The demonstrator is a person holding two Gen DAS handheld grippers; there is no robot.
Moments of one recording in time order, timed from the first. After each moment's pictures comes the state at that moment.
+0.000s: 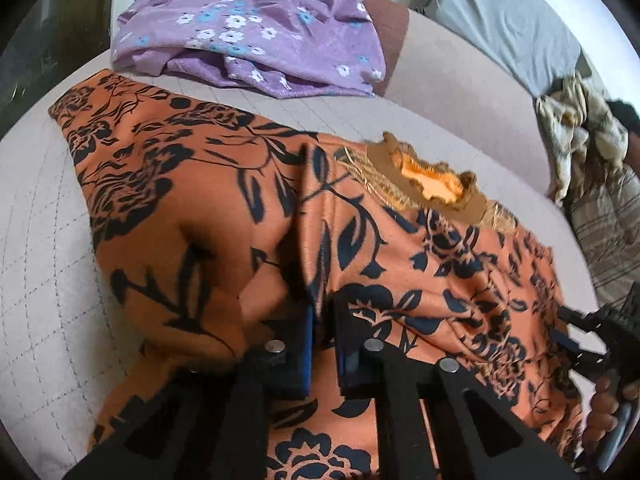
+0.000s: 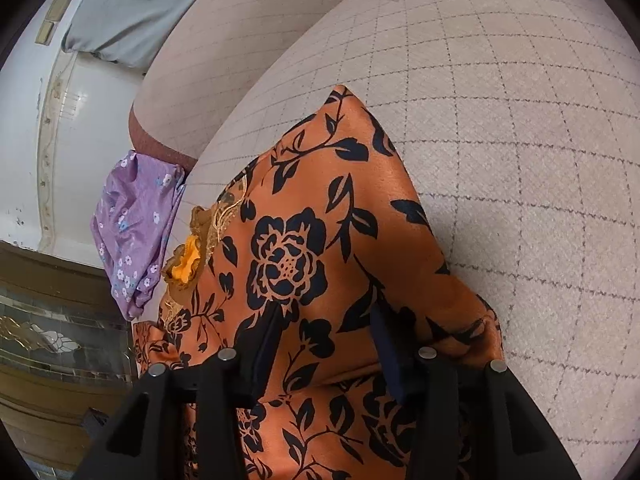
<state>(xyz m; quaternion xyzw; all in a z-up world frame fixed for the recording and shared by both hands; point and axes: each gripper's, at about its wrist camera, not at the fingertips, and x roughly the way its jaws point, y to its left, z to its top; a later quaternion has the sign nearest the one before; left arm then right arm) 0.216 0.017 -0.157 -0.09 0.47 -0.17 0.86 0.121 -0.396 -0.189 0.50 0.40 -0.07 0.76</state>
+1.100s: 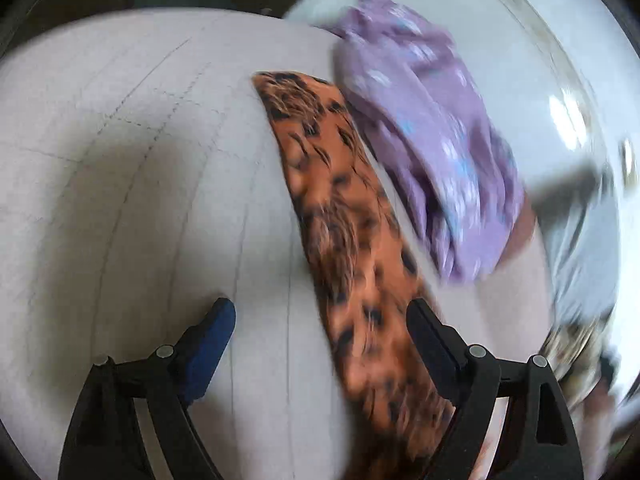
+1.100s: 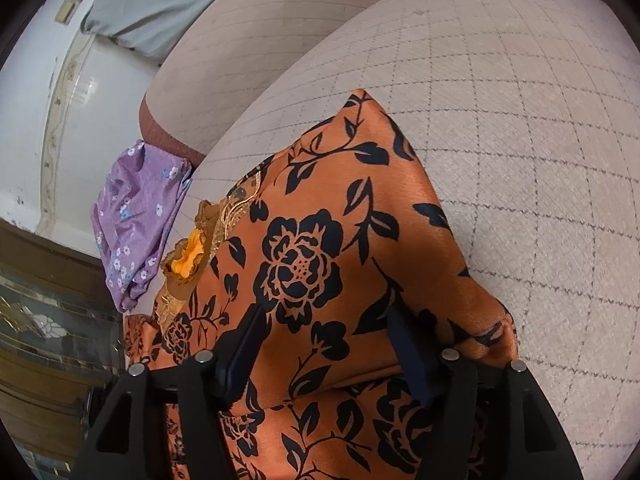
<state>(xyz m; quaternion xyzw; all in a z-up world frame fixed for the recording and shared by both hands) 0.298 0.242 -0.171 -0.42 0.41 -0.02 0.81 0.127 -0.382 -0.180 0.46 0.39 -0.07 0.79</state>
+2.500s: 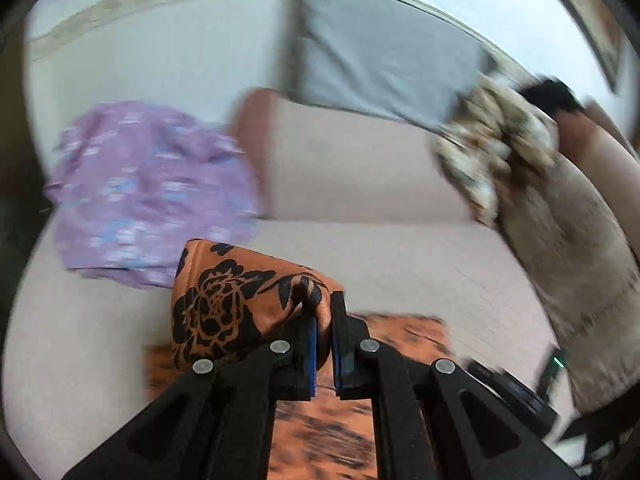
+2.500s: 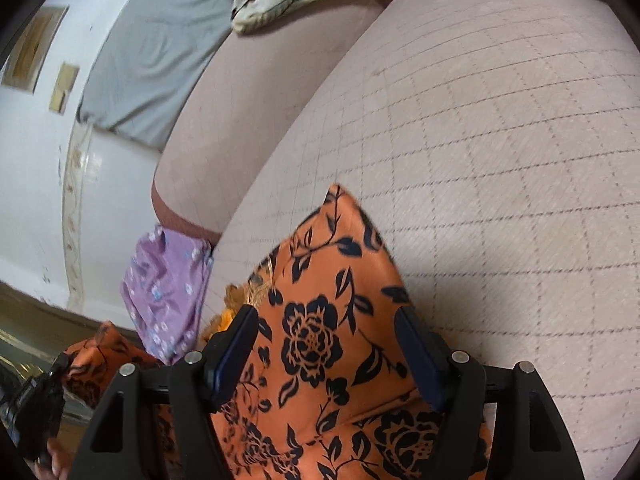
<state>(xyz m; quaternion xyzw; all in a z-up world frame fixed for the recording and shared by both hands) 0.228 -0.134 0.062 0.02 0.40 -0.28 0.87 0.091 -0.436 -0.163 0.56 0.29 -0.10 0.77</state>
